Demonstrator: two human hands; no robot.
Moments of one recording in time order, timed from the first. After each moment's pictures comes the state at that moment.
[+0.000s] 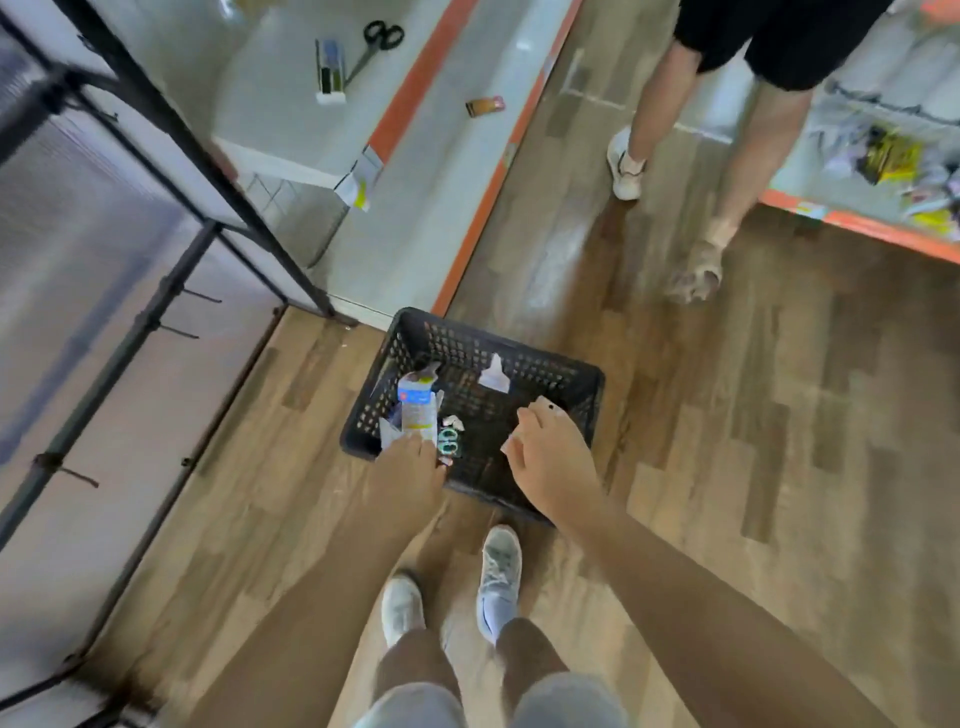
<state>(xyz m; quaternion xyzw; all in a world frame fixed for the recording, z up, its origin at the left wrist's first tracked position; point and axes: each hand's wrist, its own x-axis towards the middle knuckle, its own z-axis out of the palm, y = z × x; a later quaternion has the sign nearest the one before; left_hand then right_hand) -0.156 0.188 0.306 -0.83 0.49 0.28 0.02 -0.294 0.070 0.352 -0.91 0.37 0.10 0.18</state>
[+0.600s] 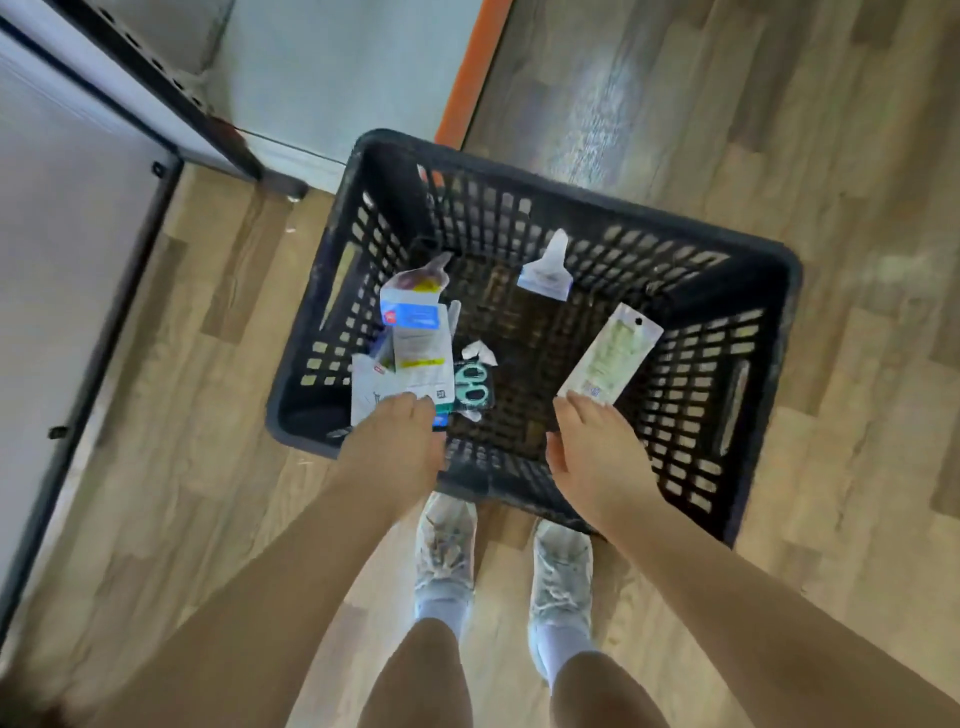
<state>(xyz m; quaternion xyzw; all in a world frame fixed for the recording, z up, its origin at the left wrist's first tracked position) -0.076 0.160 0.014 -0.80 0.49 0.33 0.09 -0.252 0.059 -0.005 -0.87 0.38 0.22 0.22</state>
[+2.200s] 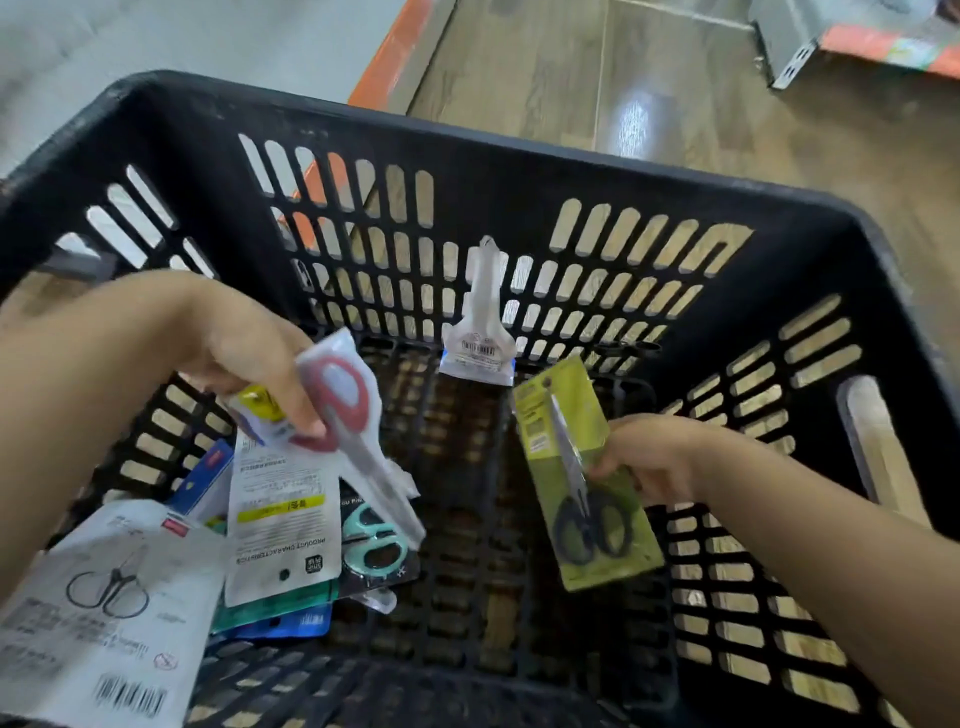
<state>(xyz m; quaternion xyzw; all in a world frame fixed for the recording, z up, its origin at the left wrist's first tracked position) 0.057 0.003 -0.181 -0.65 0.45 0.59 0.15 -0.285 -0.074 -0.200 -0.44 0.63 0.14 0.63</state>
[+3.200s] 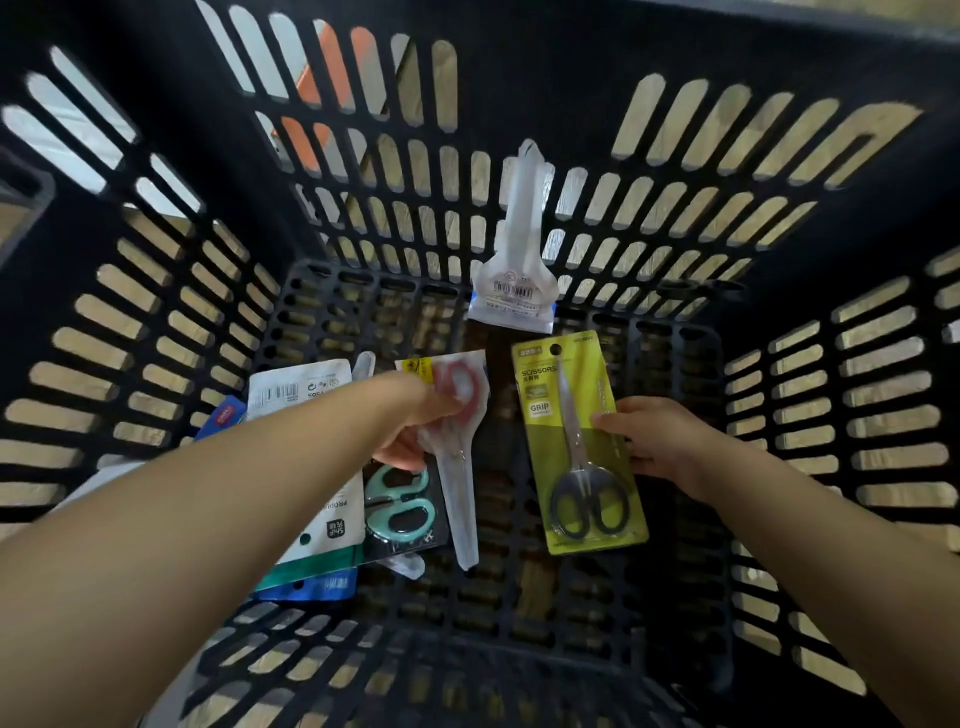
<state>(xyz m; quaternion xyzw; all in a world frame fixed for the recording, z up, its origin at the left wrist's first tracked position) -0.068 0.009 -0.257 -0.80 0.11 0.59 -0.01 -0.280 -0.062 -0.279 -0.43 0.65 0.03 0.62</state>
